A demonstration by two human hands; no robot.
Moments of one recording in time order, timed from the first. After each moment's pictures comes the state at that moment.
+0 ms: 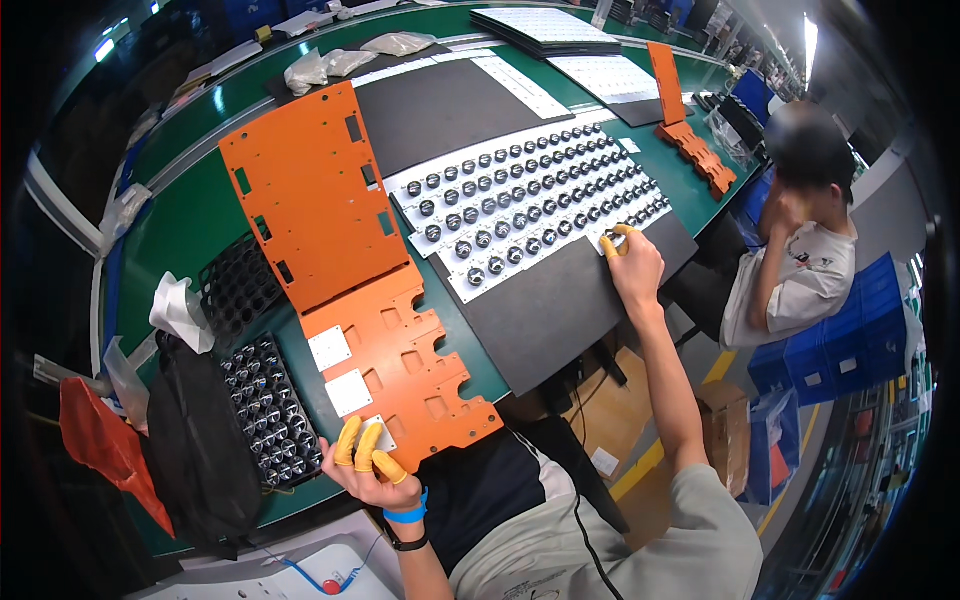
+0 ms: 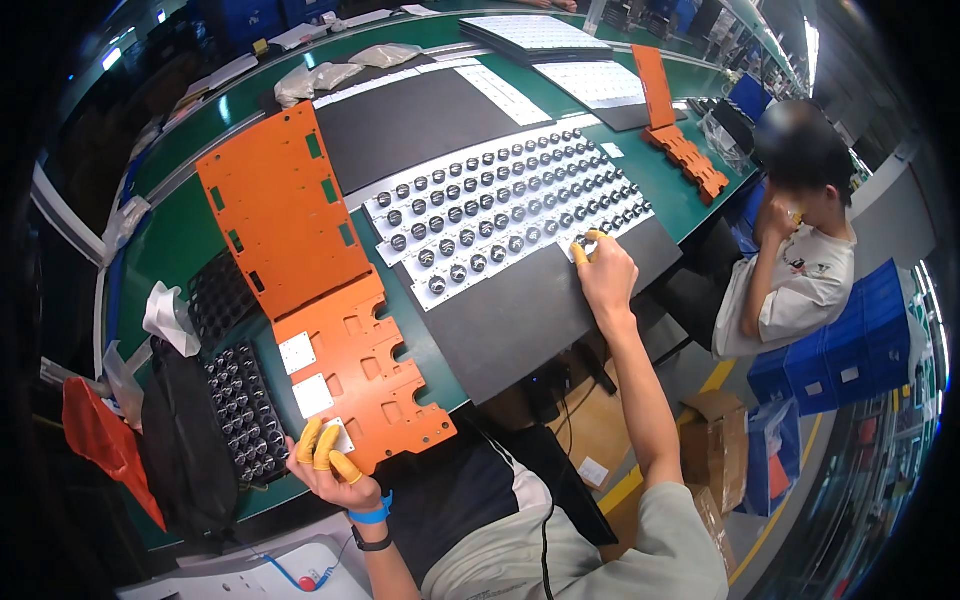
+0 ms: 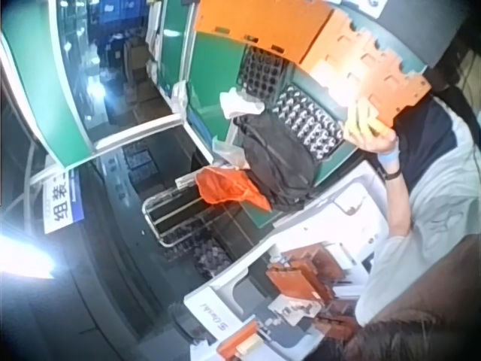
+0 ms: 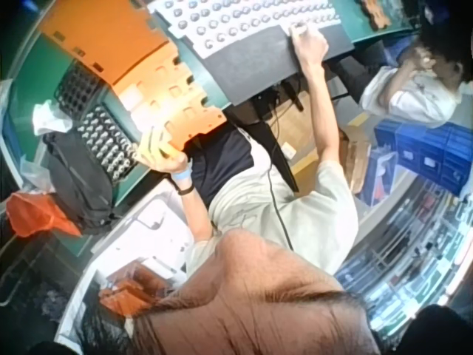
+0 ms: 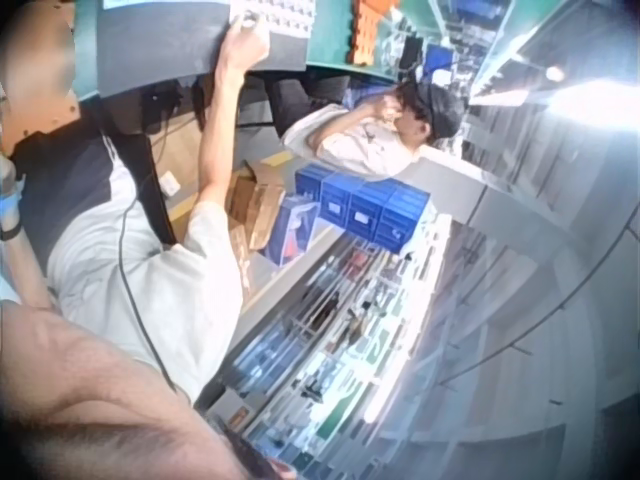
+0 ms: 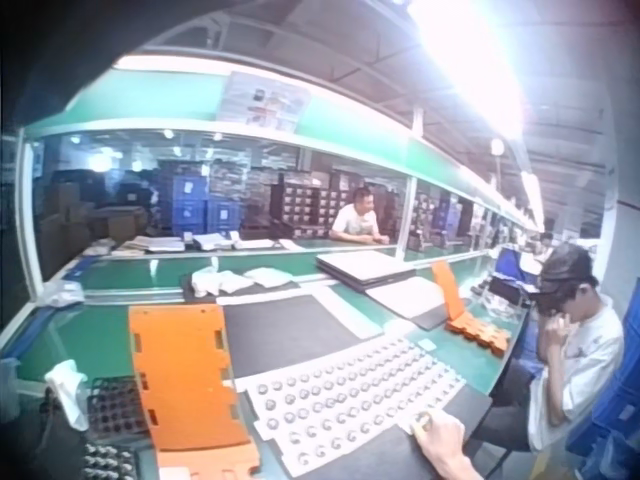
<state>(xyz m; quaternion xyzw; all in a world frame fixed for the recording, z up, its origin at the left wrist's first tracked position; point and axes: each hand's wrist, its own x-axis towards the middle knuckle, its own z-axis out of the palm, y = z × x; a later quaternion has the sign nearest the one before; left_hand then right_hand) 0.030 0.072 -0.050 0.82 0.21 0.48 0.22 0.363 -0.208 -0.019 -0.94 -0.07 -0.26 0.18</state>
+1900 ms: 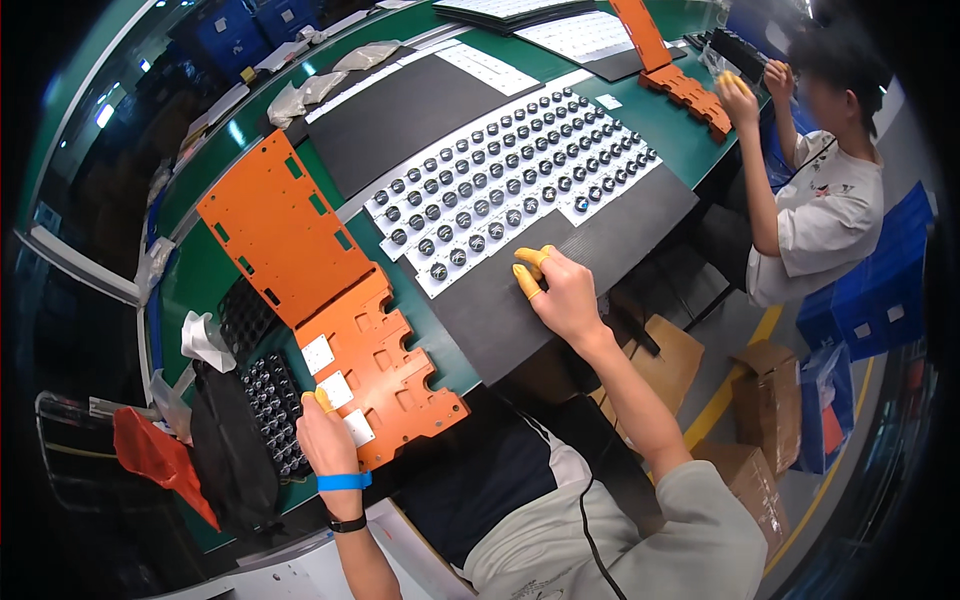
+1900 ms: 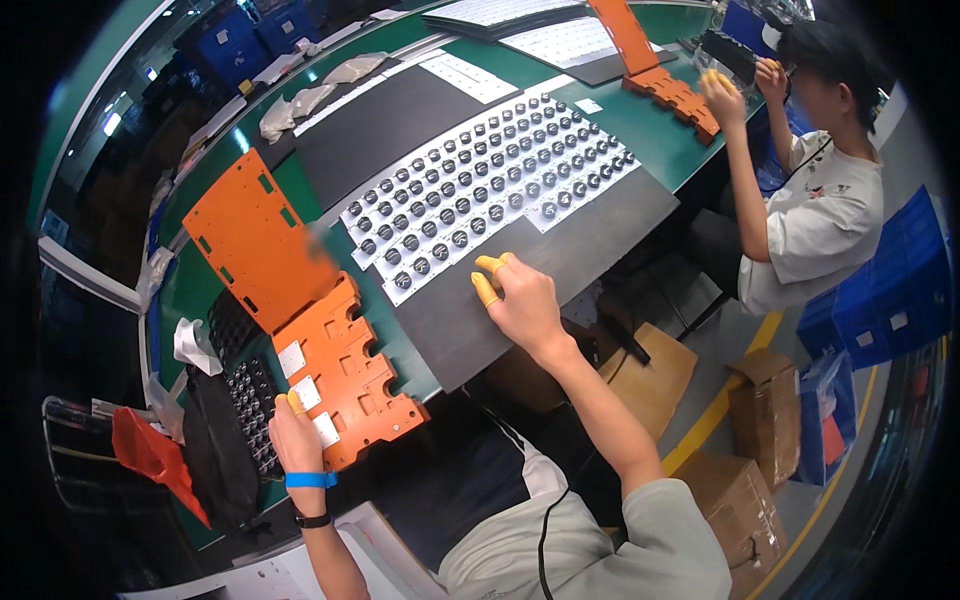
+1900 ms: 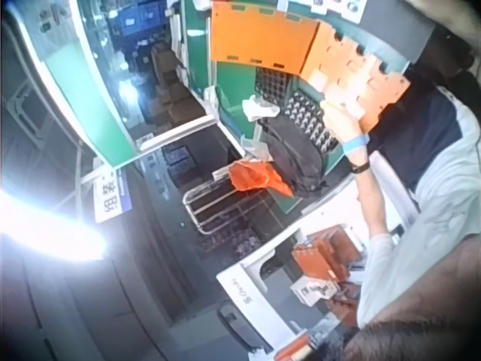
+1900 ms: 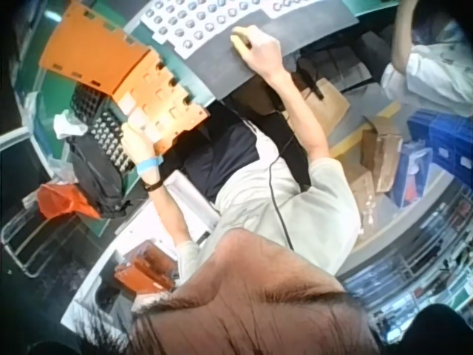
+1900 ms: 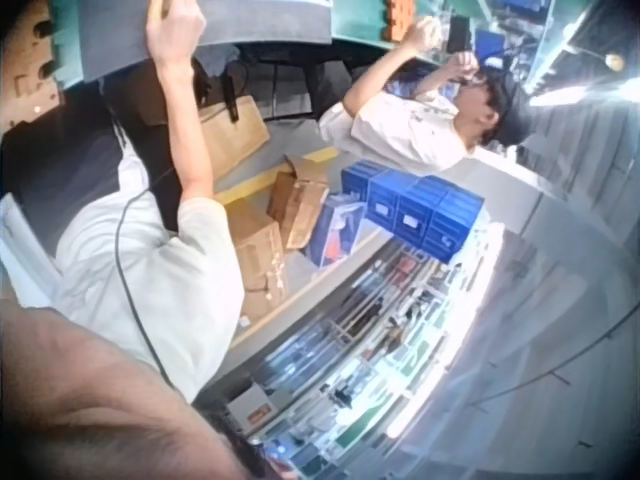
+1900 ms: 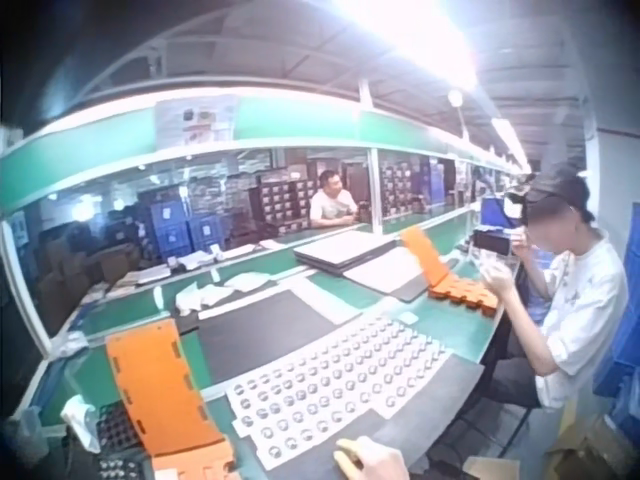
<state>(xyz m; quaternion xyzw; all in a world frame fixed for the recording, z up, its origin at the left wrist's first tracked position) 0.063 0.118 0.011 0.92 0.37 0.11 0.11 0.287 -0.162 -0.030 -0.84 -0.25 -0.20 0.44</state>
